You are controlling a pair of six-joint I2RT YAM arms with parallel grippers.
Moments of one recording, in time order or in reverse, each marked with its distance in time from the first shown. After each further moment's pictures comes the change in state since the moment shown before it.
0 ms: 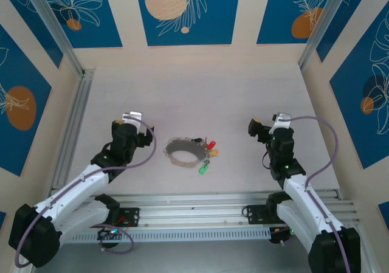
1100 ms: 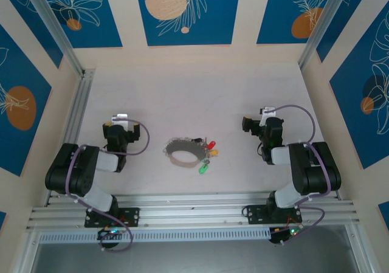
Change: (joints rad) left arm 0.389 0.639 -0.199 0.938 0.197 0.084; right arm -0.116 0.787 0.084 0.612 -0.183 -0.177
